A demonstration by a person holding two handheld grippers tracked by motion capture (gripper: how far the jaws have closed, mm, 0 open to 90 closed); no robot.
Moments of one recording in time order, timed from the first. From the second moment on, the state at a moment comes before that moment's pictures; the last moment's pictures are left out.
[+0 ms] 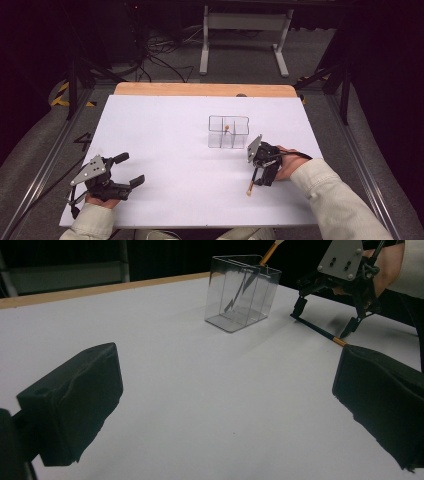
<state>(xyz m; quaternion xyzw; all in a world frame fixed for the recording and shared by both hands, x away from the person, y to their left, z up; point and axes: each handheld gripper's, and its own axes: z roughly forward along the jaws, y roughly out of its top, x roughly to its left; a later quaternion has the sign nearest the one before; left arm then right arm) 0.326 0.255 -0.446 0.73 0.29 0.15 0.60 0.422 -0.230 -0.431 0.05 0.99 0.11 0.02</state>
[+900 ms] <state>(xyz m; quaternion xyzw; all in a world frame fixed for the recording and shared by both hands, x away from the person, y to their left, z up) 0.326 0.254 -0.447 0.73 0.29 0.15 0.60 0.417 -0.225 -0.419 0.03 1.00 0.06 0.01</state>
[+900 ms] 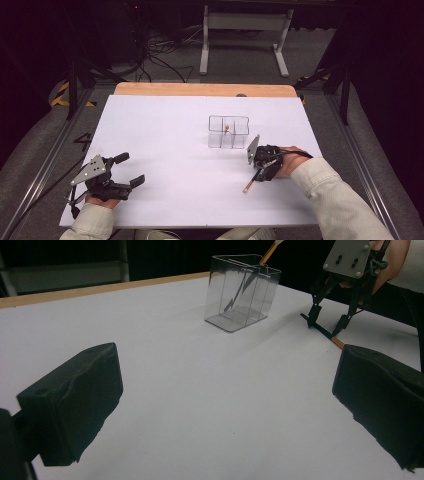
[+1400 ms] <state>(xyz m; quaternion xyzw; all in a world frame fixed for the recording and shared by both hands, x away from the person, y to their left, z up) 0.326 0.254 -0.447 0.73 0.29 0.15 0.60 0.412 -0.221 -0.418 0.01 1.00 0.04 0.00</state>
